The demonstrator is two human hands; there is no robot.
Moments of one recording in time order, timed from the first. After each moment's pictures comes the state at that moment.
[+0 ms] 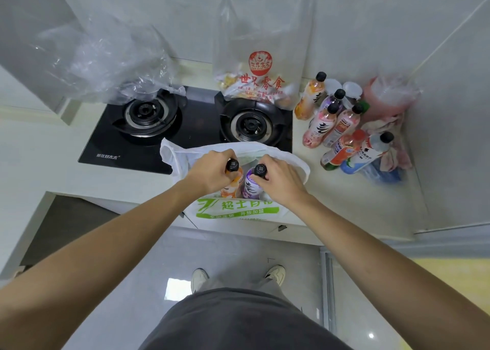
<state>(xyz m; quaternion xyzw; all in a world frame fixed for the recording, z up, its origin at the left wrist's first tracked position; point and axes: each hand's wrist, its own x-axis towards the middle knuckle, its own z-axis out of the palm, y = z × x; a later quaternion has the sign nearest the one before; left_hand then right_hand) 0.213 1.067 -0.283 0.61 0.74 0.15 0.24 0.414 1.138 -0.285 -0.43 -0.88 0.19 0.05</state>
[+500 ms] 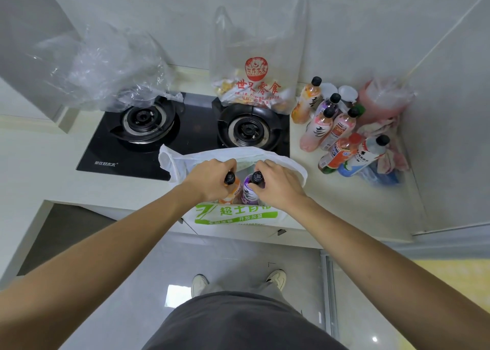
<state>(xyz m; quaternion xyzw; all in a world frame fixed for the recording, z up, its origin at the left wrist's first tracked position) 0.210 1.065 -0.288 0.68 0.71 0.08 0.18 0.413 1.139 -0.284 -0.40 -0.91 0.14 0.03</state>
